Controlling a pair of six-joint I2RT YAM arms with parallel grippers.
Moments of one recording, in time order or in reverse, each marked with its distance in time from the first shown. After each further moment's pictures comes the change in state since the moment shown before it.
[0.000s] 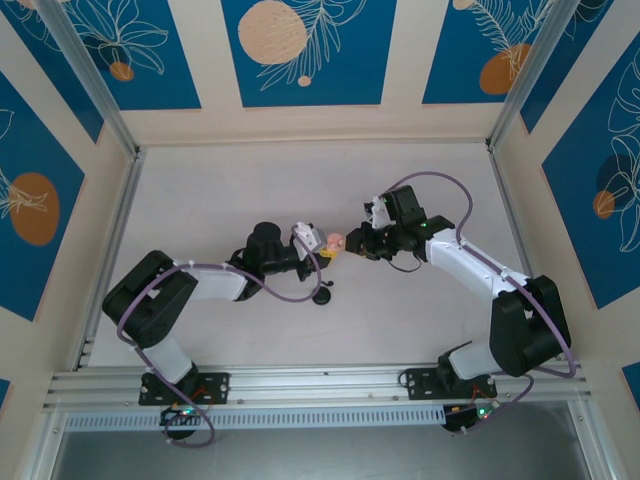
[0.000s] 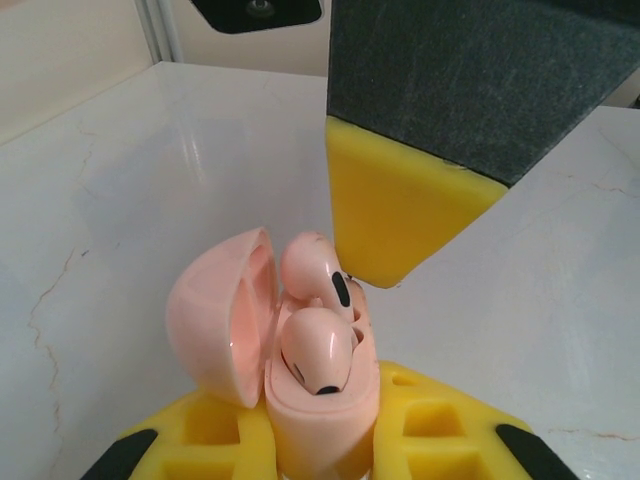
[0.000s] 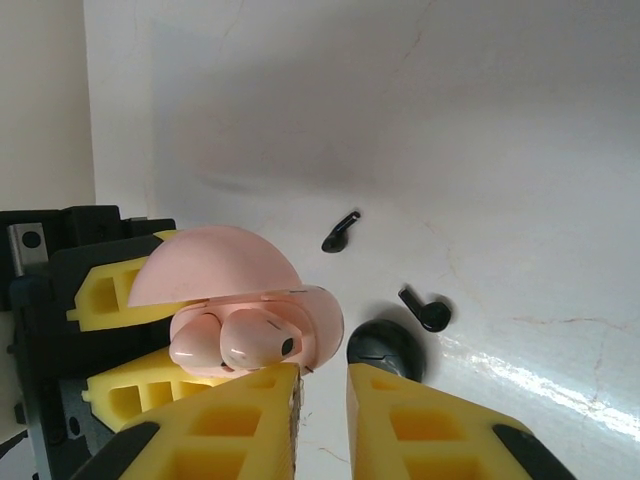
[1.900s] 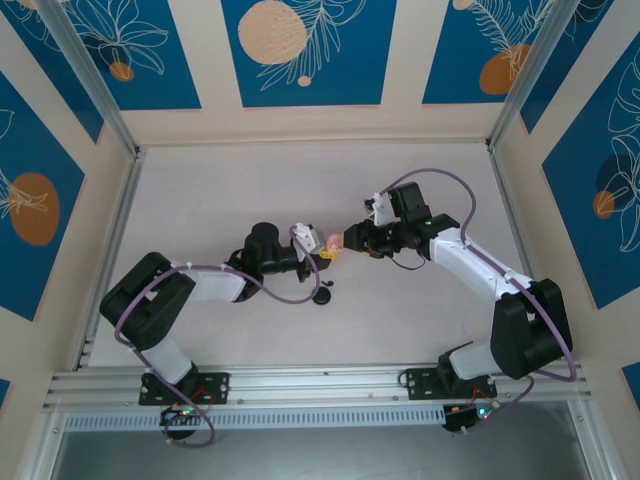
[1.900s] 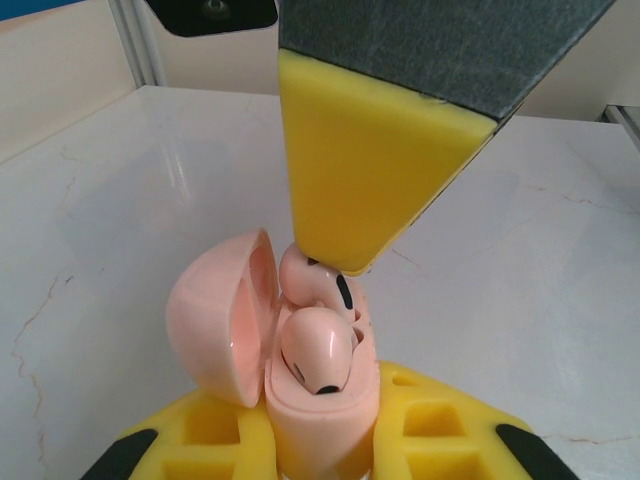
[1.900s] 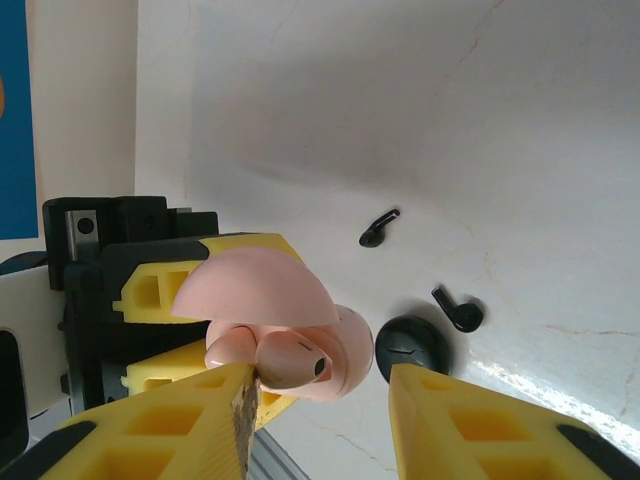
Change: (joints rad) left arm 0.000 -0.017 -0.011 0.028 0.042 -0.001; right arm -0.029 -0.014 0.010 -0.001 -0.089 -0.054
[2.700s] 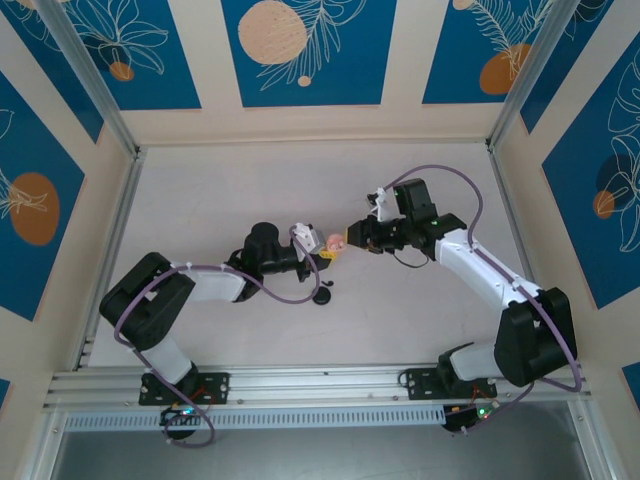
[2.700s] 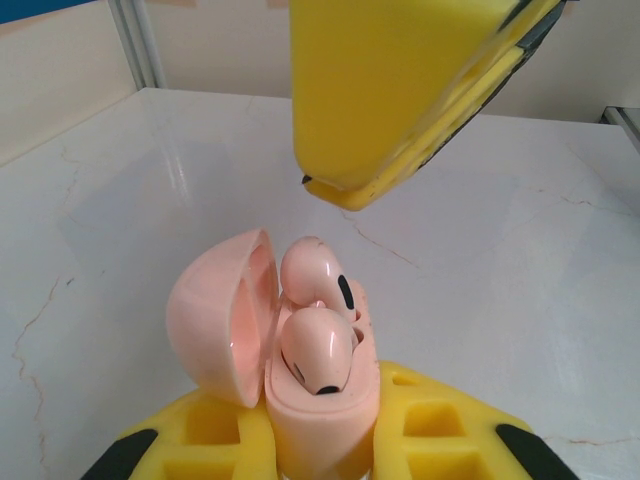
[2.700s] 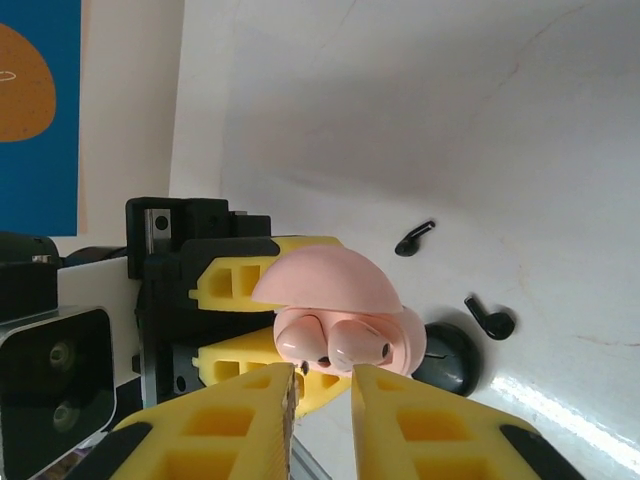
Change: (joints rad) left arm 0.000 -0.002 0.000 0.000 0.000 0.000; right arm -0.008 -0.039 0.015 0.006 -0.042 0.010
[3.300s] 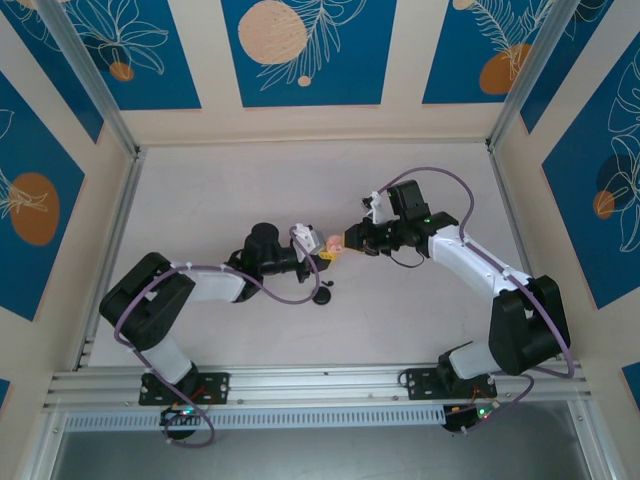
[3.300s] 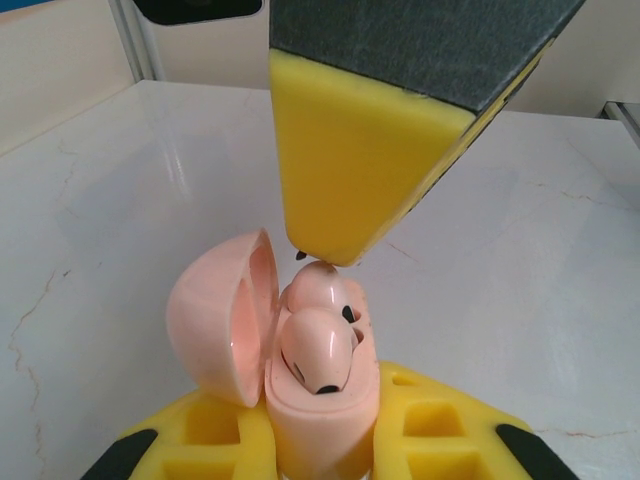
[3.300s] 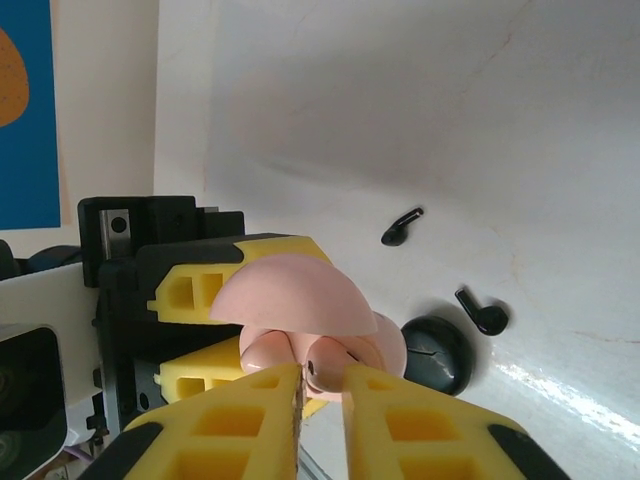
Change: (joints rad) left arm 0.000 0.000 -0.004 -0.008 0.000 0.000; right arm 0.012 0.056 0.003 -0.002 -0.003 -0.013
